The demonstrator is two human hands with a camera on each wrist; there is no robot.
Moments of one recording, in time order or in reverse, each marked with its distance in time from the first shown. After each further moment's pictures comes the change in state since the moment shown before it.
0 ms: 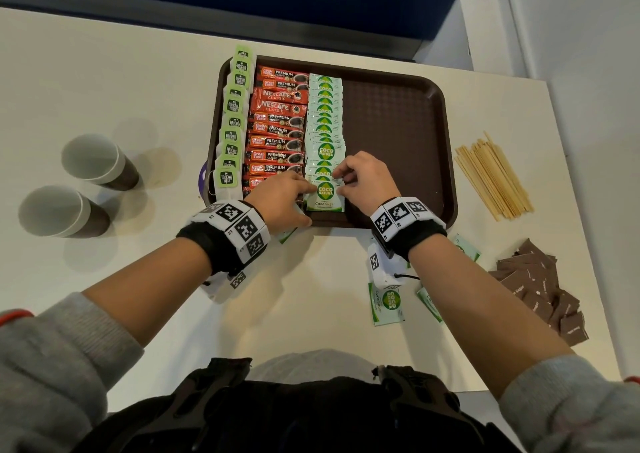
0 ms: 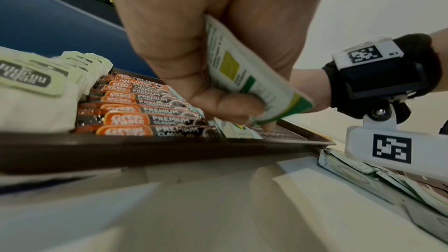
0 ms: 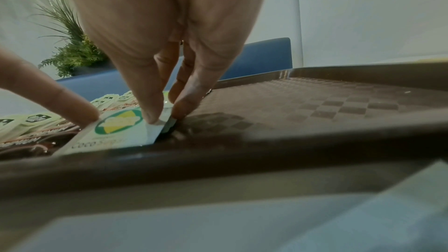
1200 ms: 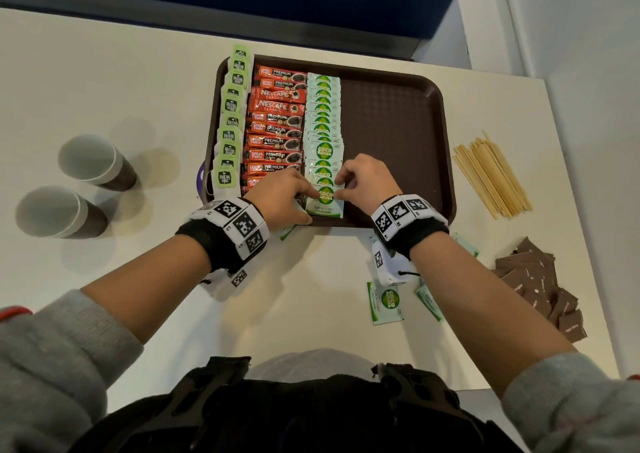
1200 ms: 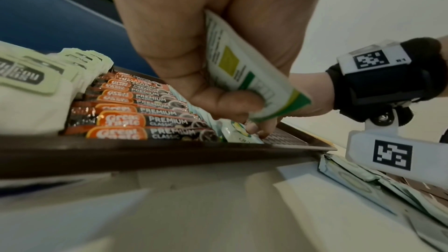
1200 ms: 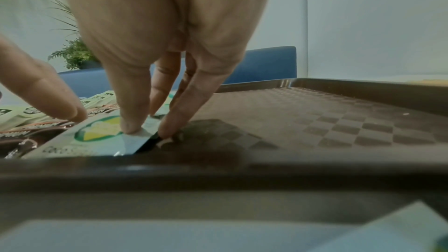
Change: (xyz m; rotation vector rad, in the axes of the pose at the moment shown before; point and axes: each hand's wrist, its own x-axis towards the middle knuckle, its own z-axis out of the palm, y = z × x) left_hand 0.000 0.001 -0.003 -0.075 0.013 0.024; right_hand 0.001 0.002 -0.005 -0.135 -0.083 0.002
